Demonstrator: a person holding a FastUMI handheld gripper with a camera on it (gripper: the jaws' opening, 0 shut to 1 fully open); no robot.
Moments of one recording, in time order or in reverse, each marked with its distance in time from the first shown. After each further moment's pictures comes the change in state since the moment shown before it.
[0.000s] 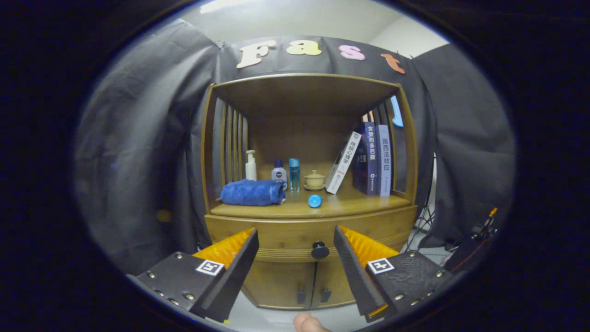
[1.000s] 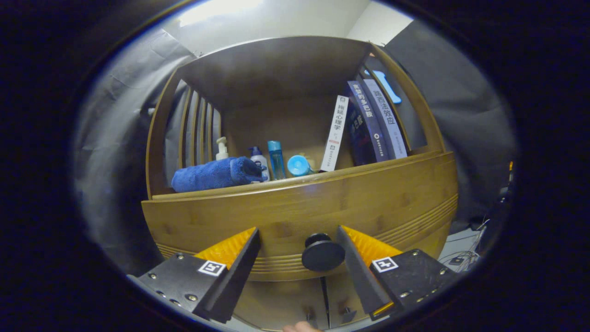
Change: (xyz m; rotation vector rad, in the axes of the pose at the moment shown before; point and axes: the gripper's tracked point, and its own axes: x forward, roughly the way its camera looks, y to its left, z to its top) arm 0.166 -0.022 -0.121 0.089 -0.114 -0.024
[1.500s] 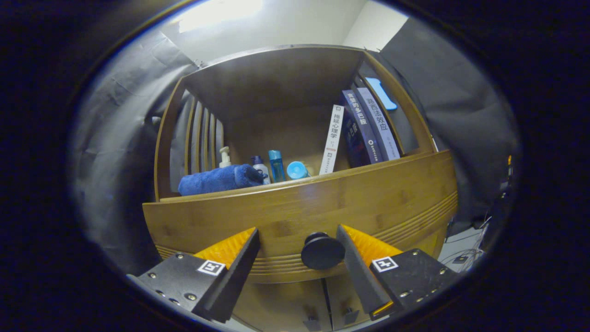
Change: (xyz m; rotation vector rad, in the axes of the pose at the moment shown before) arm -0.011 -0.002 -0.001 0.078 -0.109 0.003
